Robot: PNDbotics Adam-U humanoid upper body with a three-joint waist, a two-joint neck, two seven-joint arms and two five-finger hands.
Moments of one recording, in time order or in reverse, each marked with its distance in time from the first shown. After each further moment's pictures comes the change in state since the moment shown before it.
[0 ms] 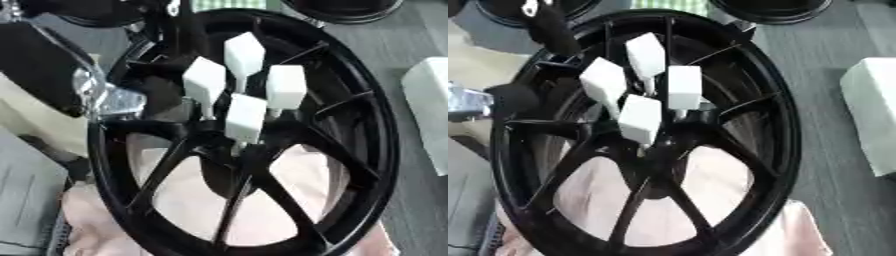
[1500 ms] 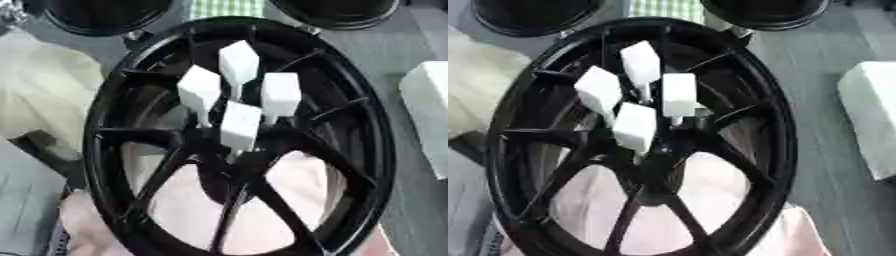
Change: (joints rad) left arm 0.201 0.189 0.213 0.000 0.089 -0.236 0.414; right arm -0.011 0.003 -0.012 -0.012 0.000 0.021 -0.012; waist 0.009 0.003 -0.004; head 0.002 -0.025
